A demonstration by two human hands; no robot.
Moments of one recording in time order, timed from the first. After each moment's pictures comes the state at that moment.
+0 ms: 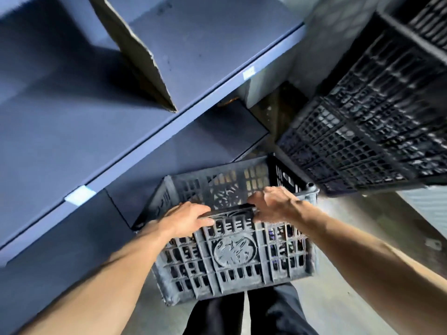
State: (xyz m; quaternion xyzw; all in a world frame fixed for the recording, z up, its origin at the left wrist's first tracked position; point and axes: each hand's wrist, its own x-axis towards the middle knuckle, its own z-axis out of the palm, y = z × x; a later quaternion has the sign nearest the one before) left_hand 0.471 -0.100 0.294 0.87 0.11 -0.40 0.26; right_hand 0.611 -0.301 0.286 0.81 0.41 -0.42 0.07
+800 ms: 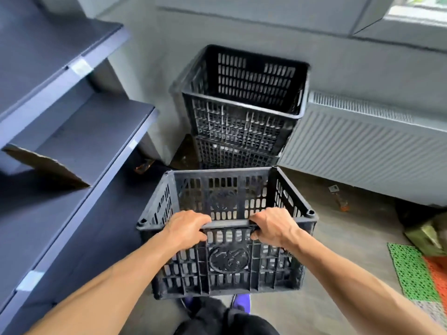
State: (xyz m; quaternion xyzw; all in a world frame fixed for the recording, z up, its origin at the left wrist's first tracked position) left_hand 0.482 -0.303 0.457 0.94 -0.21 -0.28 0.05; right_hand 0.464 -0.546 0.460 0.95 0.19 -0.23 -0.02
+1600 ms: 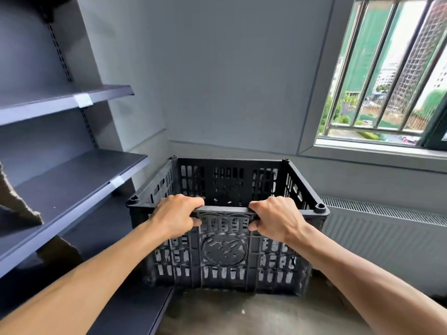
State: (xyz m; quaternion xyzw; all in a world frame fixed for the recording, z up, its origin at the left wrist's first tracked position) left_hand 0.516 -0.325 0.713 0.97 -0.24 0.07 0.06; right_hand 0.473 -0.574 0.714 0.98 0.14 0.12 0.03
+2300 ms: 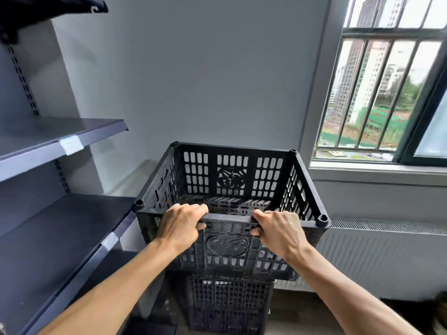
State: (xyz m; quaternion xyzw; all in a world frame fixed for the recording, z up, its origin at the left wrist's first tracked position) left_hand 0.690 -0.253 0.712 0.90 -0.33 0.25 0.11; right_hand 0.603 -0.493 0.709 0.97 0.03 0.24 0.08
